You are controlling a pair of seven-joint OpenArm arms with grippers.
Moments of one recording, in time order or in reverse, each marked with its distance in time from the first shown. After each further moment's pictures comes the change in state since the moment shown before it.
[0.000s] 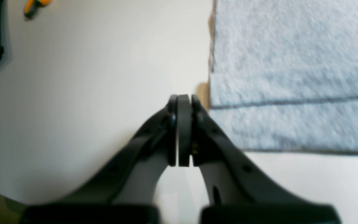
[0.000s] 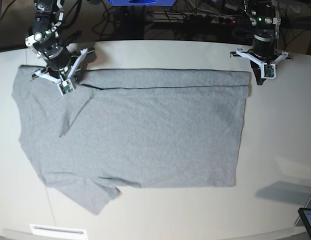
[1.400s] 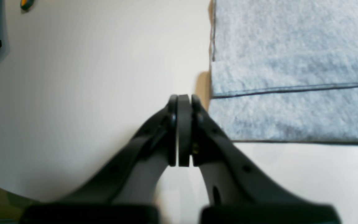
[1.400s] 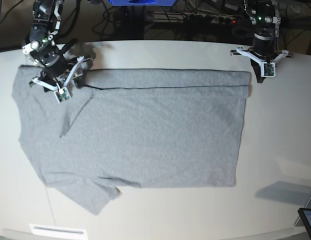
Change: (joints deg) left arm 0.3 -0.2 0.0 -0.2 0.4 0.0 0.4; right arm 4.7 0.0 2.9 -3.2 -0.2 1.1 0.0
